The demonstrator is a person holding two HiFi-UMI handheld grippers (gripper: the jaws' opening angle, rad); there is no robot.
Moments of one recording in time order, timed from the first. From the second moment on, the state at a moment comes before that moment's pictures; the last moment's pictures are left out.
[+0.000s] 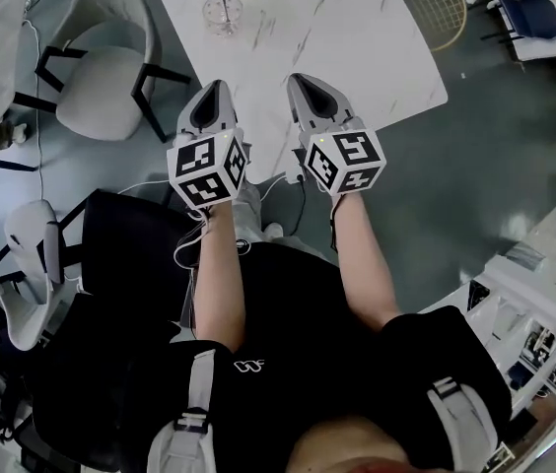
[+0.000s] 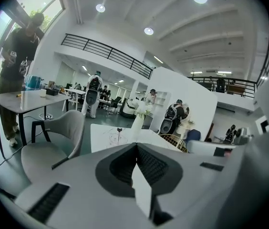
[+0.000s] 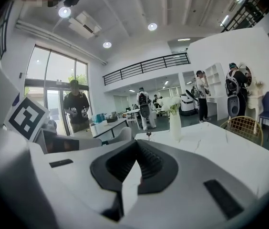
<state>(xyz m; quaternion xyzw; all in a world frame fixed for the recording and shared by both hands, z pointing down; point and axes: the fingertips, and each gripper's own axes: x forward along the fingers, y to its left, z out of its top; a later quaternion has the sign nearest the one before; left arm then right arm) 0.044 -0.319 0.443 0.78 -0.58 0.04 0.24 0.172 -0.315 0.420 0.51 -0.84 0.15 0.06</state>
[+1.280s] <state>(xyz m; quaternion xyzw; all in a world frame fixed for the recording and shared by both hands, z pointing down) -0.012 -0.472 0.468 0.78 -0.56 0.01 0.28 0.086 -0.520 0.489 0.50 -0.85 0.16 0.13</state>
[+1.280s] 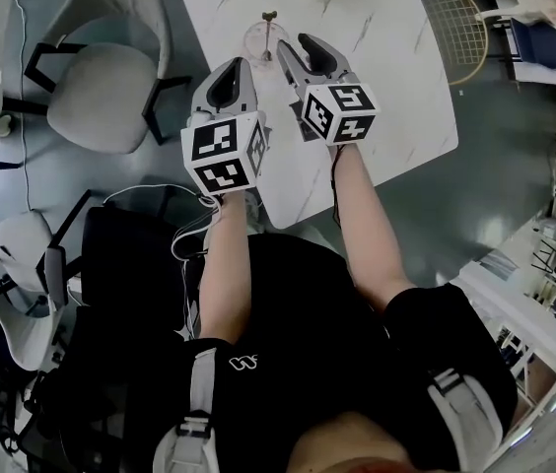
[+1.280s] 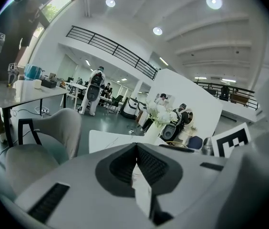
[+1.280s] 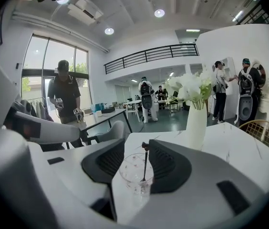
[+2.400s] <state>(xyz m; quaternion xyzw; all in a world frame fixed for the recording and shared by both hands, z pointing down) -0.069 -0.503 0.512 0.73 -0.60 -0.01 0.34 0.061 -0.603 0.567 0.51 -0.79 0.19 0.27</state>
